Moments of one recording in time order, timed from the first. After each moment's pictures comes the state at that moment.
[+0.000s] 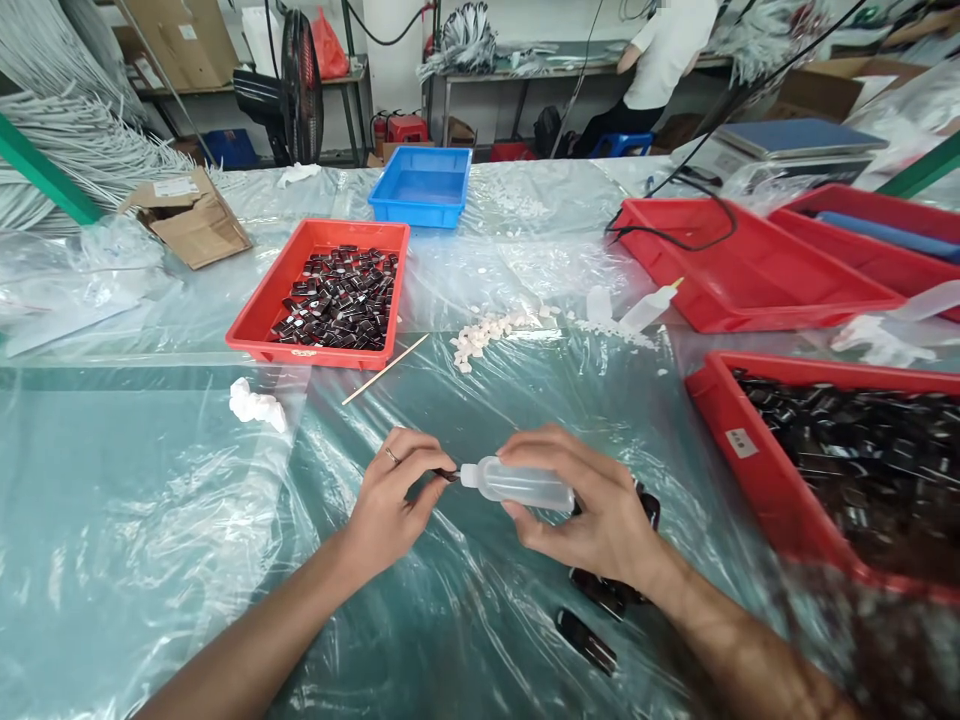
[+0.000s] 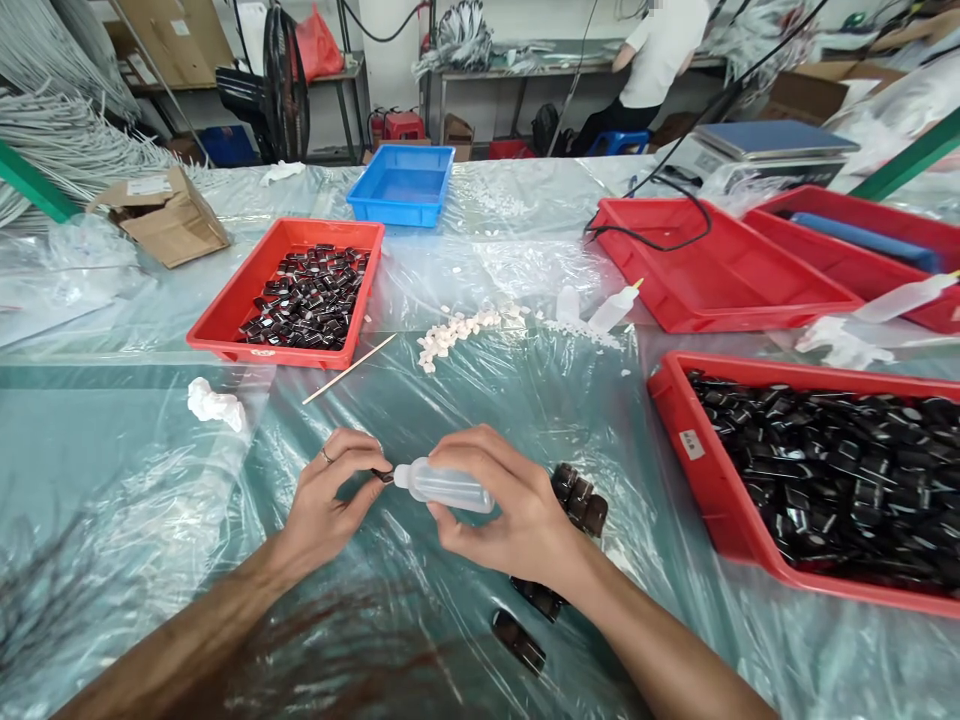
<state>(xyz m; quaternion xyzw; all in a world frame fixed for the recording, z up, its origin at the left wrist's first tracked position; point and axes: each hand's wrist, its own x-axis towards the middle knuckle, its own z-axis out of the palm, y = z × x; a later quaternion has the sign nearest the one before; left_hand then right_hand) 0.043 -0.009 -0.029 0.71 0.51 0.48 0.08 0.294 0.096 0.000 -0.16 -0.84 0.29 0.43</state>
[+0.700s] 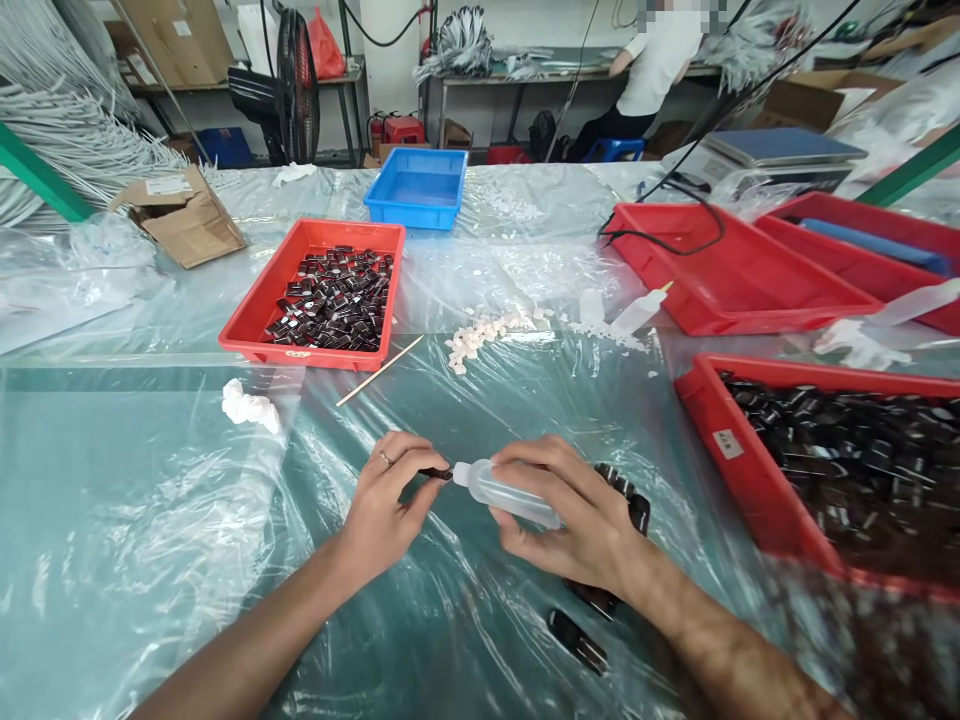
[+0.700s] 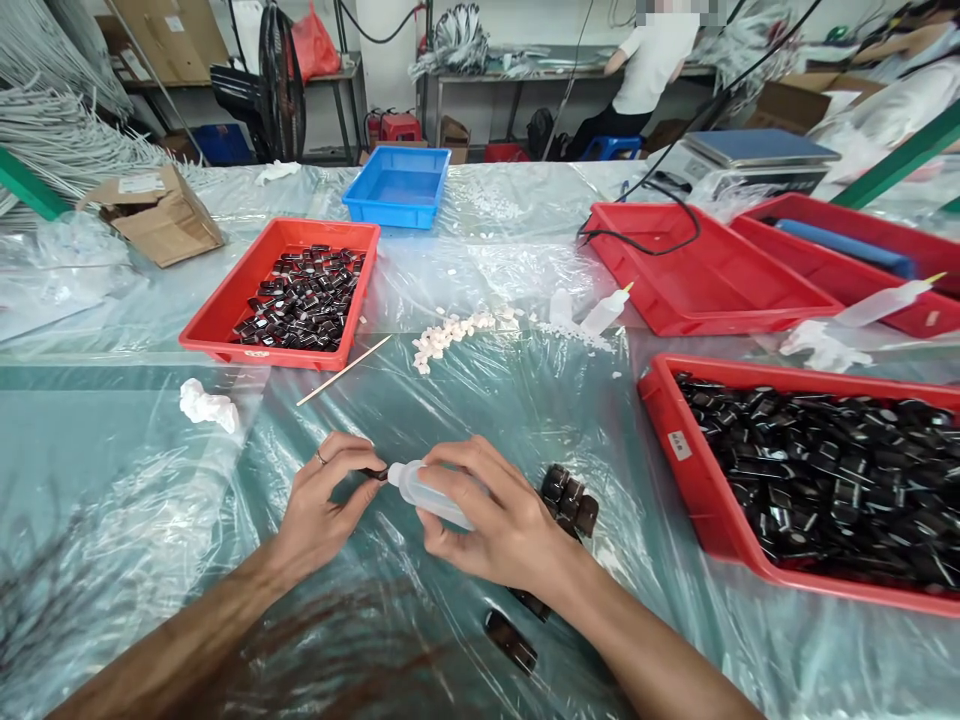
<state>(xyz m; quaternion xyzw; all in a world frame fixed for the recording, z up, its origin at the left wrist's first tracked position) 0.049 -0.010 -0.028 0.70 0.54 0.47 0.07 0.296 0.092 0.005 -0.13 -0.88 0.16 0.42</state>
